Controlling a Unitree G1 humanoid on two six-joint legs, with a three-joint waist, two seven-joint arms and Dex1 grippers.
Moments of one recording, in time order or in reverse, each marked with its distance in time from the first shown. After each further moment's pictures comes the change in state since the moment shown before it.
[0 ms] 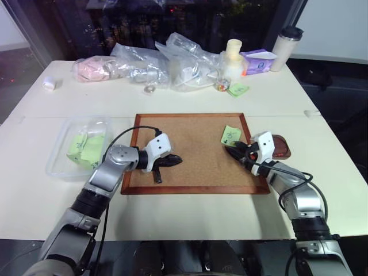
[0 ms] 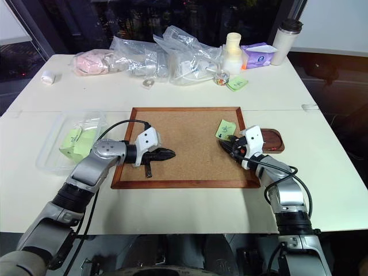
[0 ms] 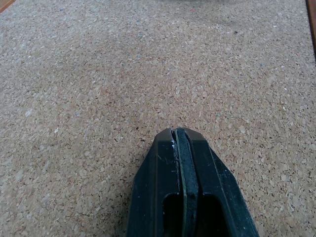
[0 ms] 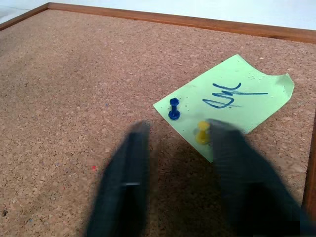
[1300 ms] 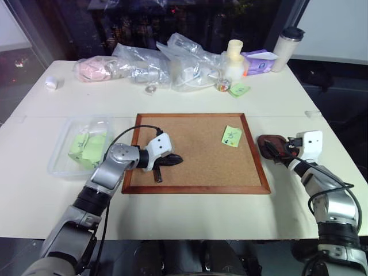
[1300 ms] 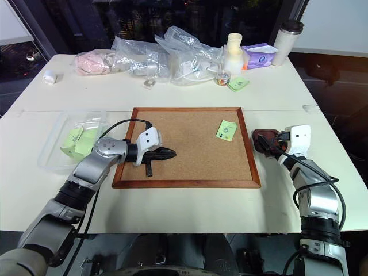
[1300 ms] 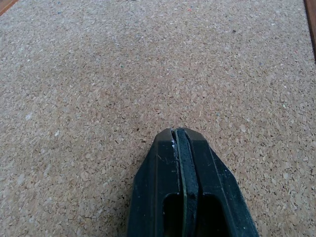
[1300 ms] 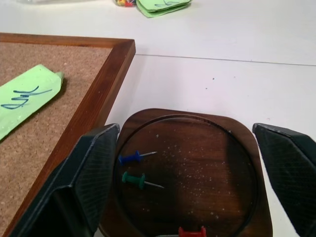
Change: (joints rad) left arm -0.027 -0.008 -0.012 0.049 0.003 -0.044 -0.011; right arm 0.051 -0.093 -0.245 0.028 0.015 0.028 -0.208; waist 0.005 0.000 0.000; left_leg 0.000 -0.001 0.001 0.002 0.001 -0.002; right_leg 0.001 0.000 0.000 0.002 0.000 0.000
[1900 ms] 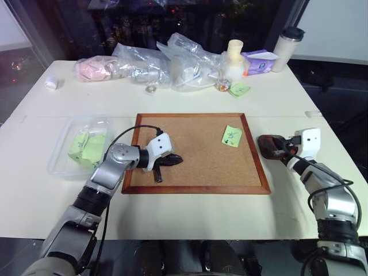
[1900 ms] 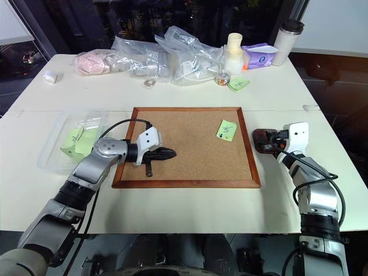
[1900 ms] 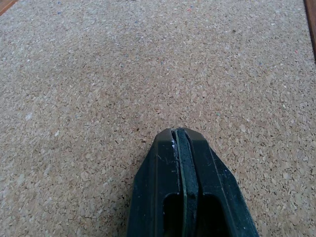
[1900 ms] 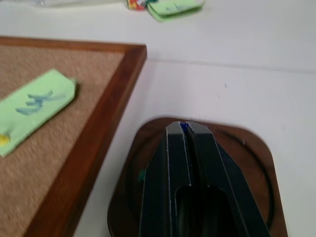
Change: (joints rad) left arm -0.002 0.000 -0.001 0.001 0.000 0.001 -0.001; right arm -0.006 -0.004 0.016 0.018 -0.013 0.003 0.049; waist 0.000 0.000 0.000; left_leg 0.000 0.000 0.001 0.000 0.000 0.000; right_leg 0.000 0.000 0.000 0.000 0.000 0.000
